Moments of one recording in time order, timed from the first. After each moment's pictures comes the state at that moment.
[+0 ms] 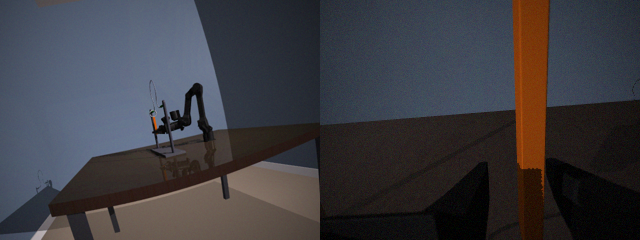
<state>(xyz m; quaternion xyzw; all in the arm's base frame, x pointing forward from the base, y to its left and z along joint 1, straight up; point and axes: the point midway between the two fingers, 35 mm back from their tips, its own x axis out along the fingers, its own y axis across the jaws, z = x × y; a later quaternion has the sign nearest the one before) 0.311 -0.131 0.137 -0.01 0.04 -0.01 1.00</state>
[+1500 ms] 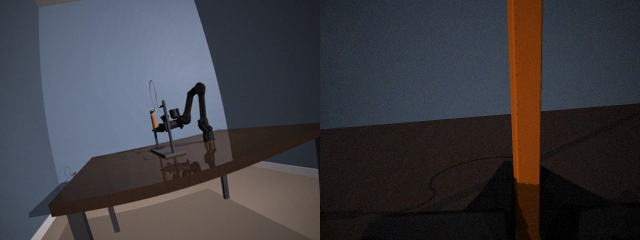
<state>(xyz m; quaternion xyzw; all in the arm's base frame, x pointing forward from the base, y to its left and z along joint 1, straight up) 0.311 -0.135 0.150 -0.01 0.04 -0.01 1.00</state>
